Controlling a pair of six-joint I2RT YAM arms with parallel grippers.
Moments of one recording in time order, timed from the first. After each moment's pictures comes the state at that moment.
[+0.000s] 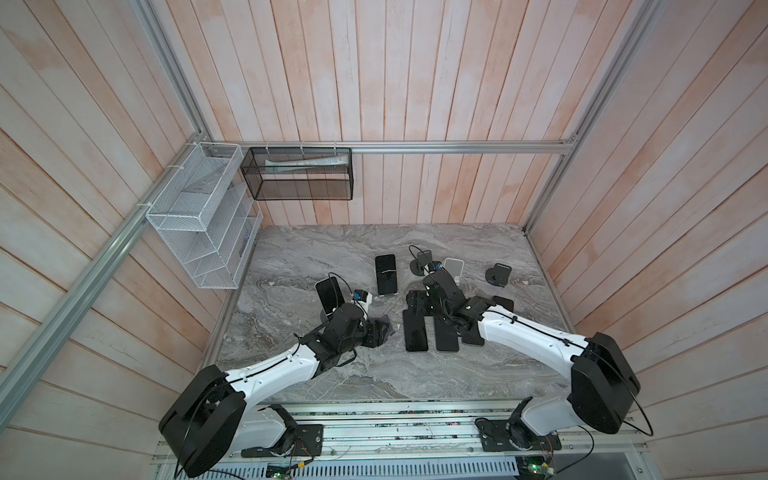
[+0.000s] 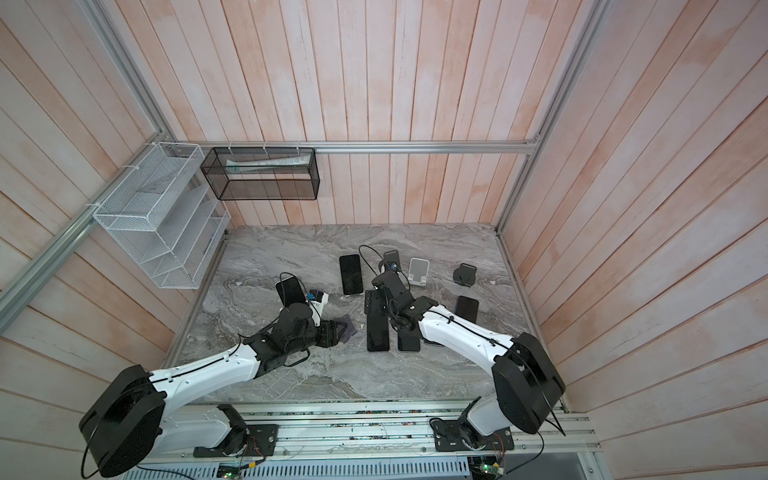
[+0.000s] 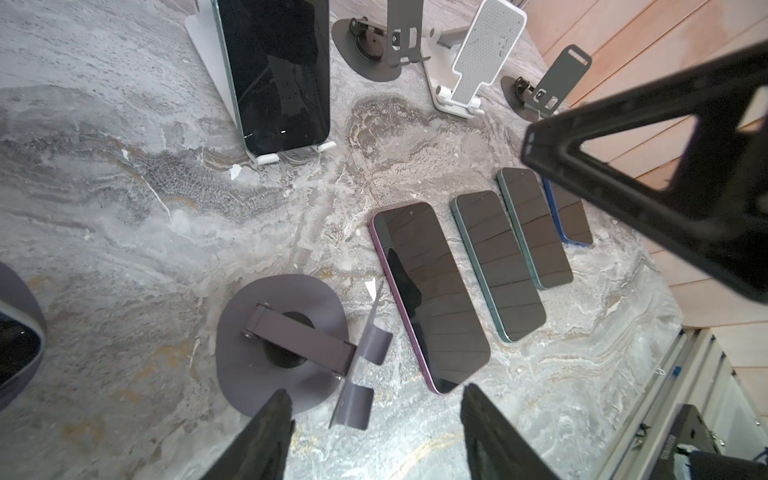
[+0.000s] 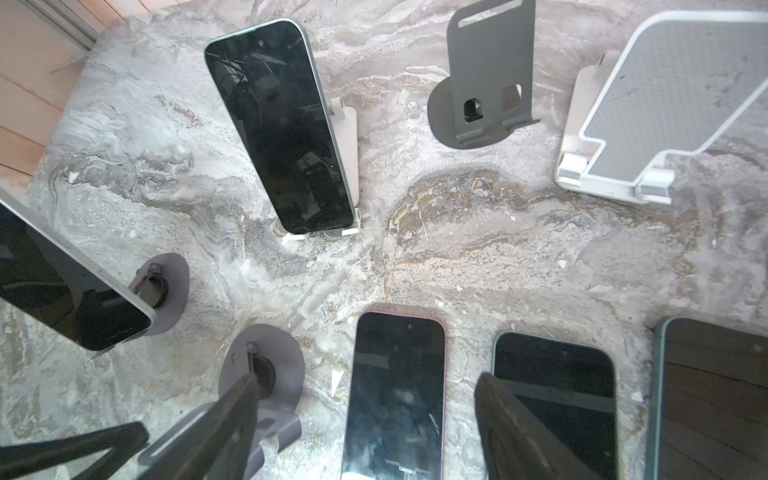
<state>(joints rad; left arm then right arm) -0.71 1.29 0.59 0.08 0.06 -0.51 0.75 1.46 0.98 -0.29 0.21 0.59</state>
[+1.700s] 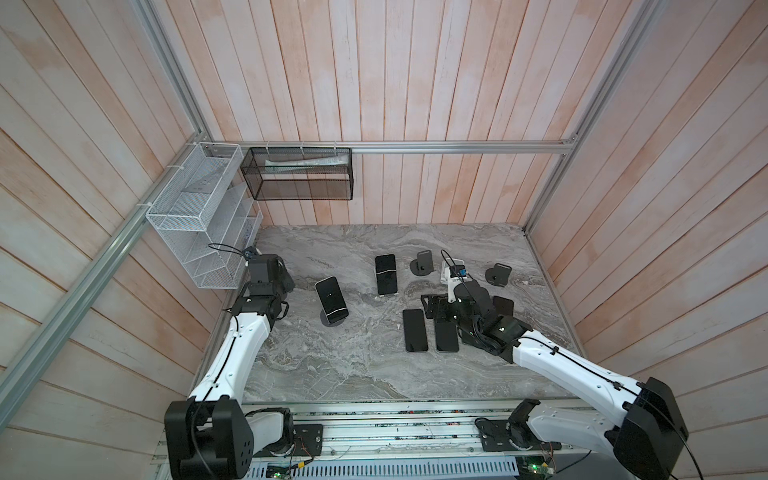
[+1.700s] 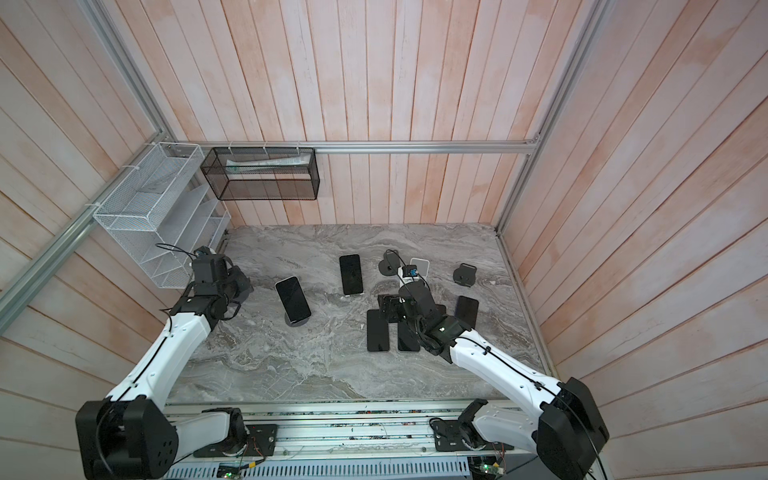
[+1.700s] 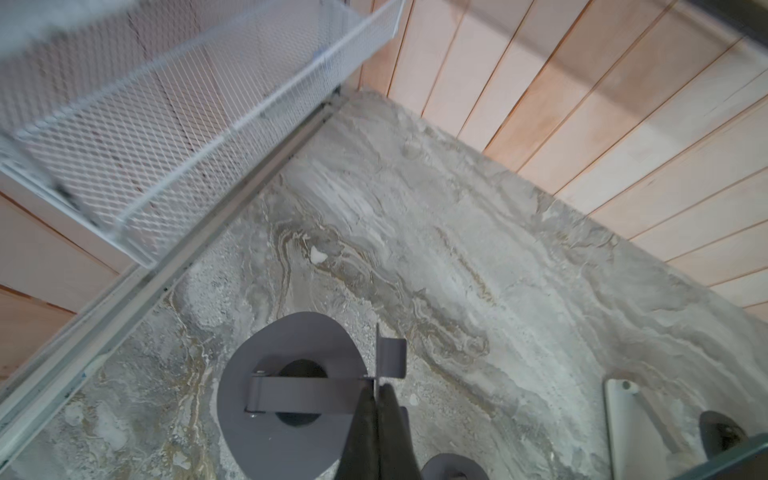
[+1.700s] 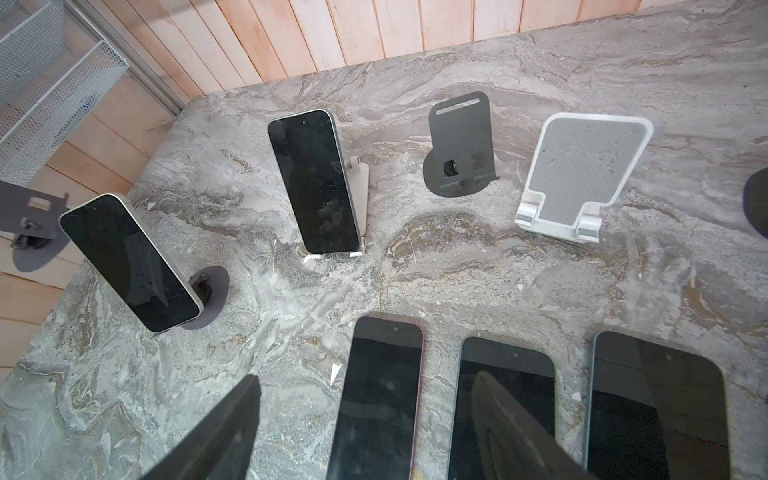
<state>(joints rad) 0.03 1.27 0.93 -0.32 -0.21 -0.44 0.70 1.16 0.77 -0.17 0.18 0.50</state>
